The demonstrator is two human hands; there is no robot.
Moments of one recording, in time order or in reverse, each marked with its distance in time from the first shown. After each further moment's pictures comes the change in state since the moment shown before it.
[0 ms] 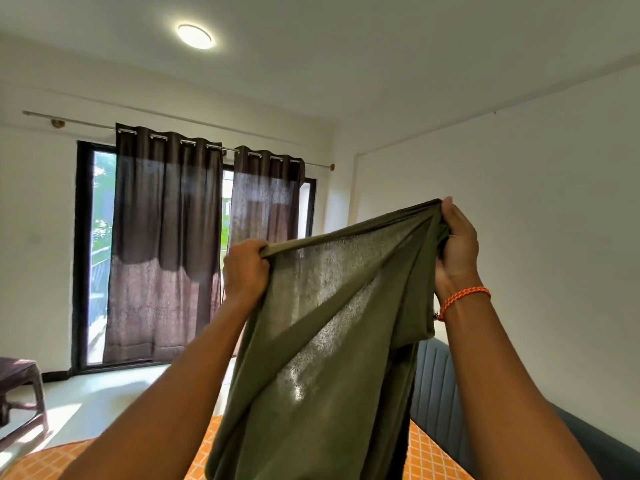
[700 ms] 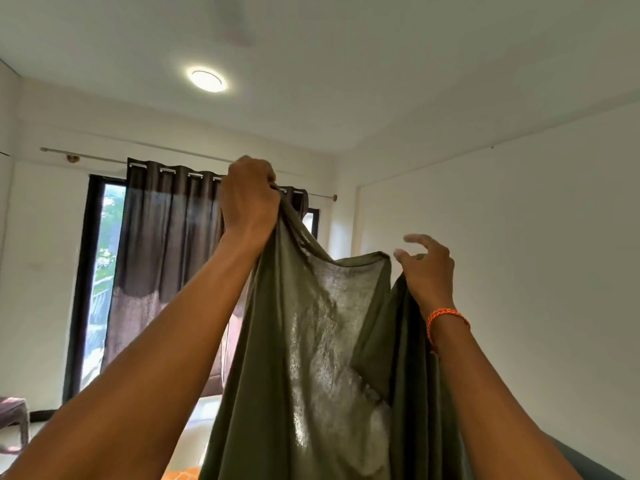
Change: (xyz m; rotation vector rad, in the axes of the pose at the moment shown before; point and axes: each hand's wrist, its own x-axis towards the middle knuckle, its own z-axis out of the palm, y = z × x) left_hand 0.111 0.101 -0.085 0.109 0.403 0.190; right_hand 0.012 0.016 0.038 -1.061 0.144 -0.238
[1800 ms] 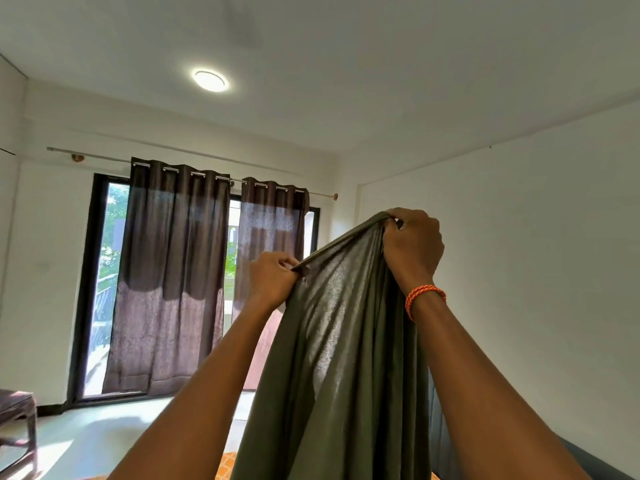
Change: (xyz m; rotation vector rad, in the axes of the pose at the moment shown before) left_hand -0.122 -0.035 0.027 -0.411 -0.449 -0.313; right_hand -0.024 -0.078 0.003 -0.276 0.190 -0.256
